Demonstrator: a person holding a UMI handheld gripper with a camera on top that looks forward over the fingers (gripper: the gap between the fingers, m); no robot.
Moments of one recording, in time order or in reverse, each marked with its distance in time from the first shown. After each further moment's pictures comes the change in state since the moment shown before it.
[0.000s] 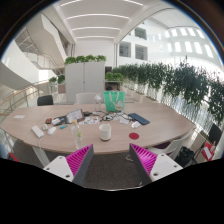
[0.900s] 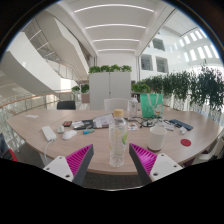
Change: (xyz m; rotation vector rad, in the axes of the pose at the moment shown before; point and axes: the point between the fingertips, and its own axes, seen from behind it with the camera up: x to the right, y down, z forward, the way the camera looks) arm -0.225 0.067 0.223 0.183 -0.255 -0.035
